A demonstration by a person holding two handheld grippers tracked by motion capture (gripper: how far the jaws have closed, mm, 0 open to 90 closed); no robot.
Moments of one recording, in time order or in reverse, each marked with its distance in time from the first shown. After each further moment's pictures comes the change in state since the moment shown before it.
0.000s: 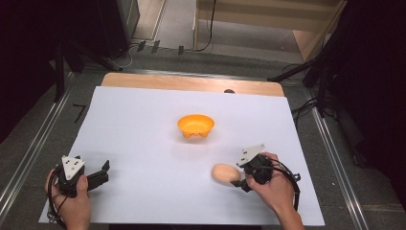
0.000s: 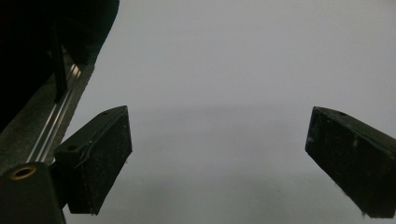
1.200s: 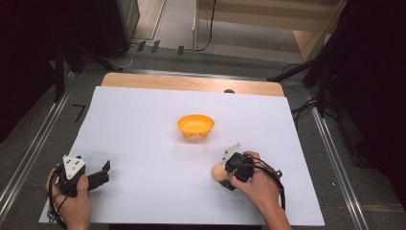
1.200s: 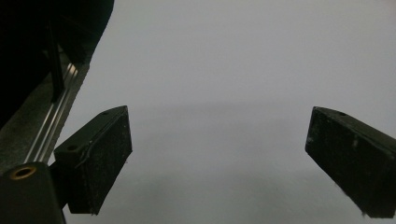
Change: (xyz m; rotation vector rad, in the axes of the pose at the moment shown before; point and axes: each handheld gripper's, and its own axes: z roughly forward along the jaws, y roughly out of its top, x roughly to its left) left arm 0.000 0.000 0.001 0.008 -0.009 0.009; right arm 0.006 0.029 0.038 0.146 -0.035 0.025
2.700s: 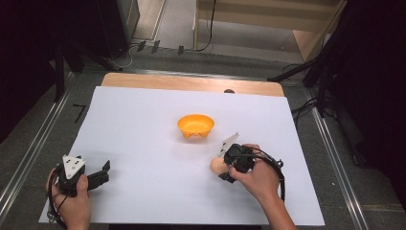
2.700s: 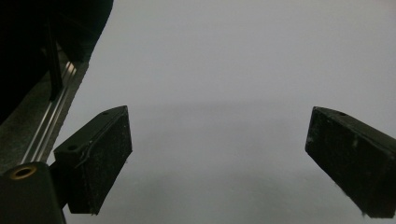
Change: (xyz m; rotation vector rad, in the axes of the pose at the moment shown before) left arm 0.001 0.000 0.000 0.005 -0.005 -0.008; right arm -0.012 0.024 -0.024 -0.004 0.037 -0.063
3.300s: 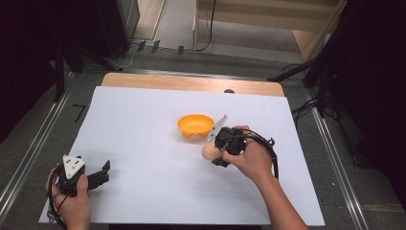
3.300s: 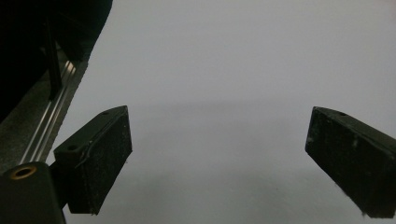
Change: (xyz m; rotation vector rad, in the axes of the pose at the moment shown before) left arm 0.000 0.000 0.000 0.003 -0.003 -0.004; right arm -0.022 0.048 -0.014 0.011 0.015 -0.121
